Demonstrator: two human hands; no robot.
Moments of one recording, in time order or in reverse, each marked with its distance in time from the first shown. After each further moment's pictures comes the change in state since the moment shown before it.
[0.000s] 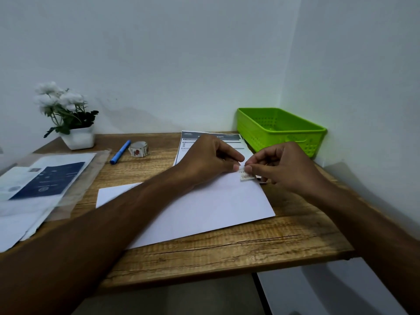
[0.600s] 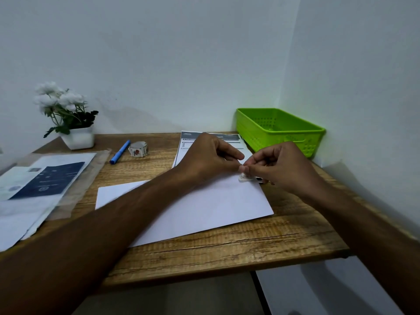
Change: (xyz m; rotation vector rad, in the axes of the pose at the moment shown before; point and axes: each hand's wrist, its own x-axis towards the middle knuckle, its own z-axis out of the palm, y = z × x) left_hand -0.006 0.007 0.001 -0.026 0.037 0.005; right_hand -0.003 -0.004 0.004 -0.037 0.030 -0.001
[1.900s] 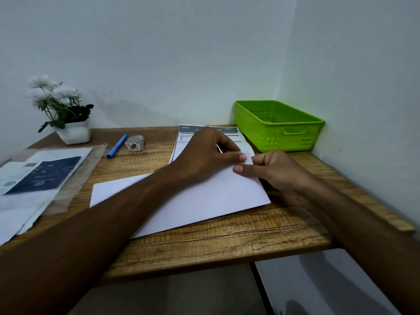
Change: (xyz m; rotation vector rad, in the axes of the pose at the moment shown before) left_hand 0.006 -0.008 0.003 0.188 -0.024 0.209; right_hand -0.009 0.014 0.014 0.349 -0.157 0.311
